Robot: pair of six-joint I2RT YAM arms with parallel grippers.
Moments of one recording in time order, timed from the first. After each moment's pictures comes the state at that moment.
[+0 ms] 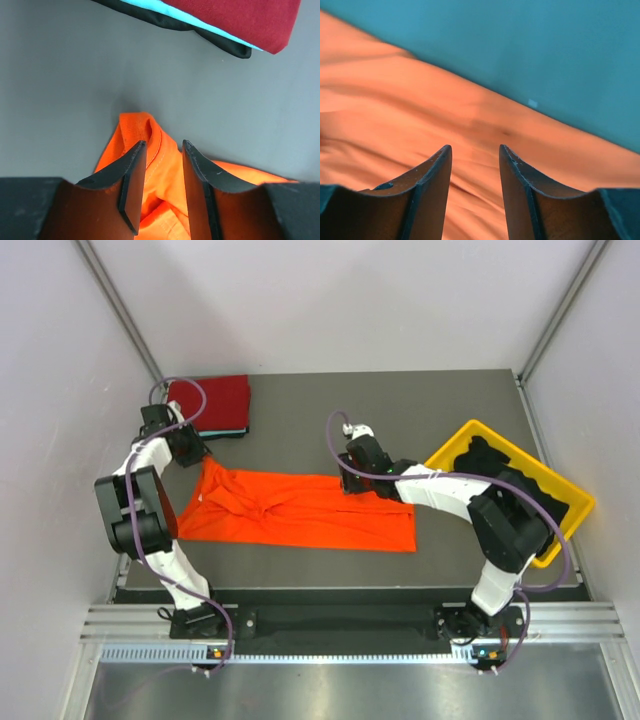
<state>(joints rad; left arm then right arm) 0.29 1.80 1.24 -0.33 0.29 -0.26 0.75 1.75 1.12 -0.13 0.14 0.39</state>
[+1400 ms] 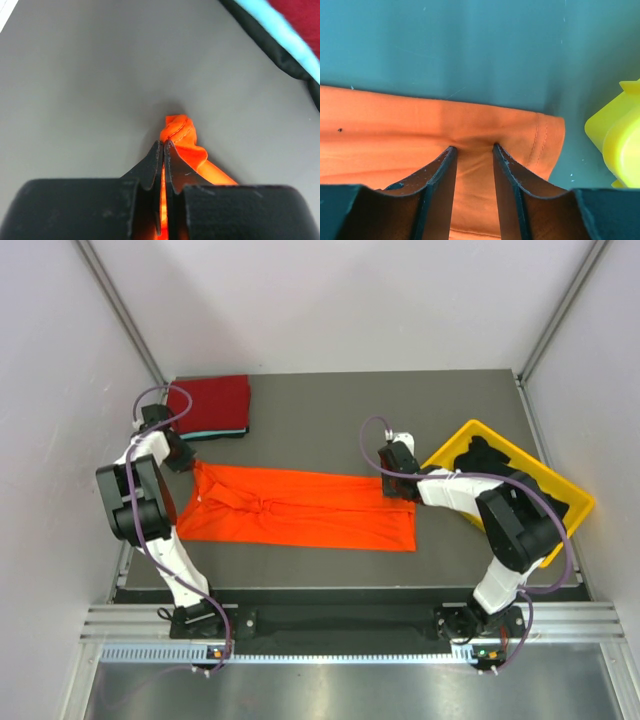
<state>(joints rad) 0.31 1.92 1.34 -0.45 0.00 -0.47 0.56 1.70 0.91 -0.14 0.32 0.40</state>
